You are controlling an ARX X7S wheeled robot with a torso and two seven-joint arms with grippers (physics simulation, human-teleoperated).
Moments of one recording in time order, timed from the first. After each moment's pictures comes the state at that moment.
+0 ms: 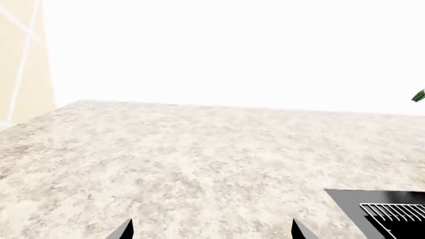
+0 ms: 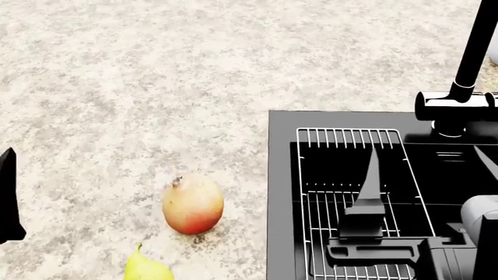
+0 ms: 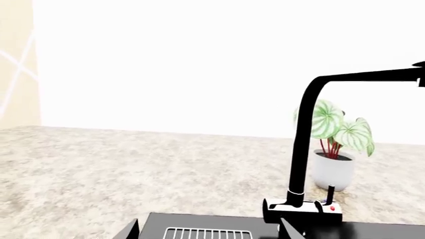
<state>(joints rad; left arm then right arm) -0.34 -0.71 -0.12 0.75 -1.17 -0.82 -0.61 0.29 0.82 0.02 -0.85 1.06 0.66 0.69</state>
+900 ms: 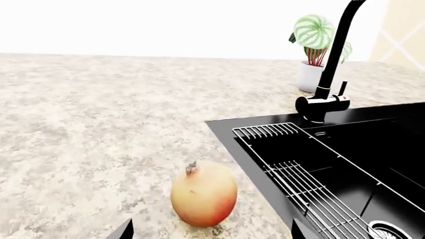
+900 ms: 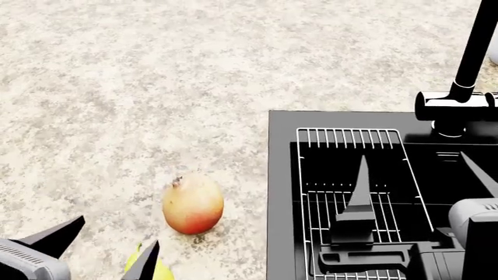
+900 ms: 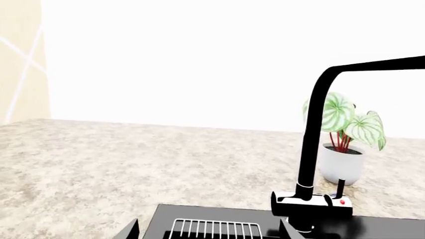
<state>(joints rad) -0.33 -0.52 0.21 0.87 -1.16 -0.89 -0.65 0.29 0.82 -0.01 -0.84 1.07 0.66 0.69</state>
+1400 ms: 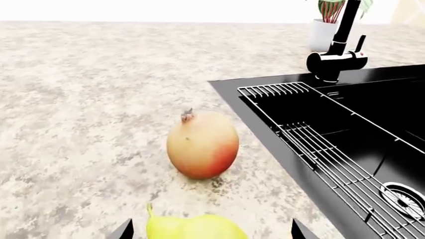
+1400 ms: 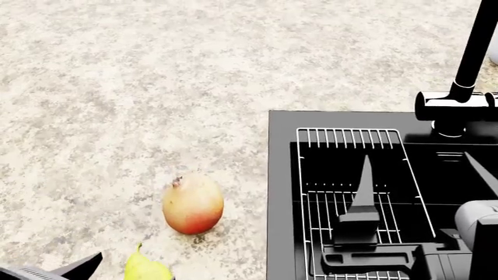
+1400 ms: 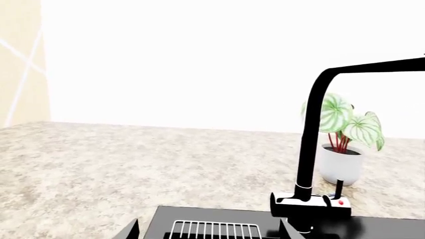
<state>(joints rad) -0.24 -0.48 0.34 0.83 -1.00 -0.89 -0.65 0.27 0.83 0.01 -0.85 1.08 0.65 0.69</state>
